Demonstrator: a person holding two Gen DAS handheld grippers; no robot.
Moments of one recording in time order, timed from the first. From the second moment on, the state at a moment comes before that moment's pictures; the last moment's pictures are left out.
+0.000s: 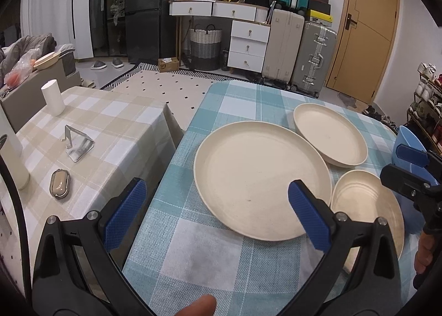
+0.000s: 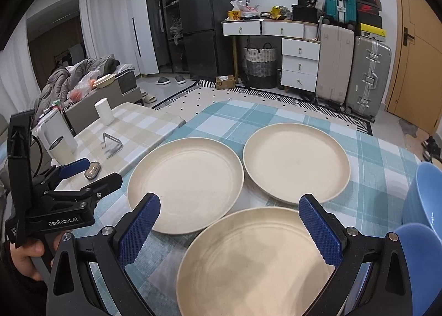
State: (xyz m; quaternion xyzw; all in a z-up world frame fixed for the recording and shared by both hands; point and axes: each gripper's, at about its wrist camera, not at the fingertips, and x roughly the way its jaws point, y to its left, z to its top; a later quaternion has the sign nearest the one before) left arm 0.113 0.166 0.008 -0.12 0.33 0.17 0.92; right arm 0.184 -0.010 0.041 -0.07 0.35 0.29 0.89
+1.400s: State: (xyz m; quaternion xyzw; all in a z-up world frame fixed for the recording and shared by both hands) left arm 0.188 0.205 -0.063 -0.15 0.43 0.15 0.88; right arm 0.288 0.040 -0.055 -0.03 0.47 0.30 0.83
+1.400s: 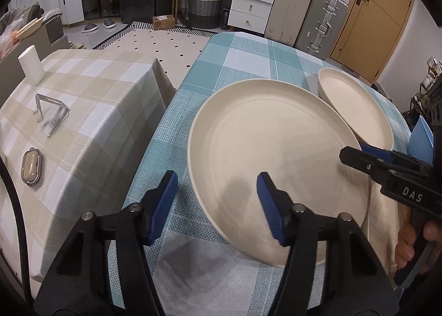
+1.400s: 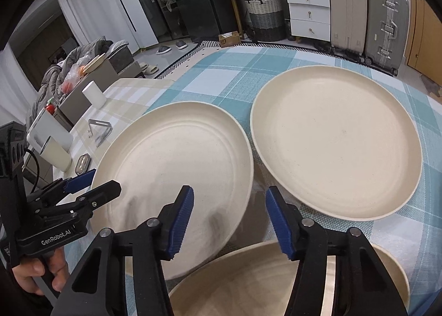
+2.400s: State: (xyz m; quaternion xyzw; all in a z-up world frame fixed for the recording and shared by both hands) left arm 0.172 0.205 -0.040 -0.15 0.41 0.16 0.89; right arm 0.276 0.039 -0.042 -0.03 0.45 0.29 0.85
